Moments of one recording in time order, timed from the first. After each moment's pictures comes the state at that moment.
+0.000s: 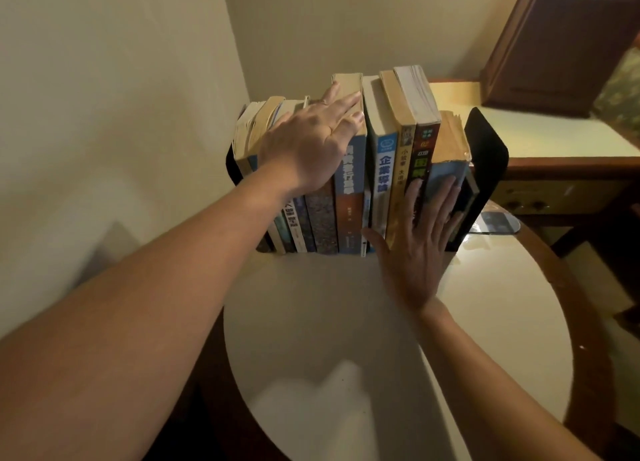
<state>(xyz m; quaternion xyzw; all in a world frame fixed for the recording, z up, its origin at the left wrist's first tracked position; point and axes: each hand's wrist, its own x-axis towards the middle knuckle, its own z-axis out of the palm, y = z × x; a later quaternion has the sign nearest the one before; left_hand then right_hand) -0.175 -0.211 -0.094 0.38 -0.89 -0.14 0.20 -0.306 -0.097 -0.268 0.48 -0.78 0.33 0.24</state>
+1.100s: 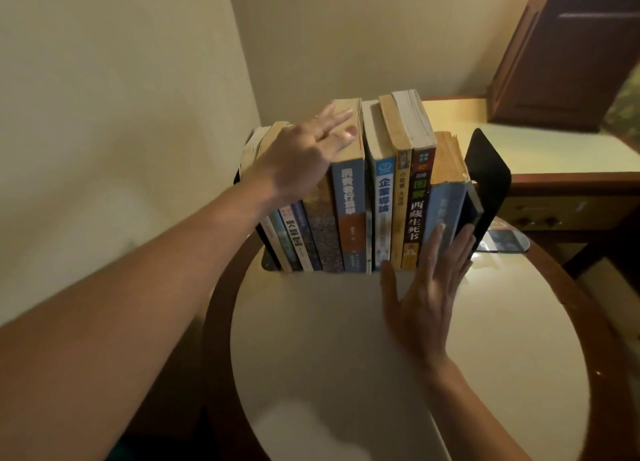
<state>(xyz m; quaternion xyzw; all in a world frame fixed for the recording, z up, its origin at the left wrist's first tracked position) -0.160 -0.218 -0.076 0.33 -0.87 -0.27 0.23 -0.280 -0.062 -0.263 0.44 -0.75 0.47 0.15</state>
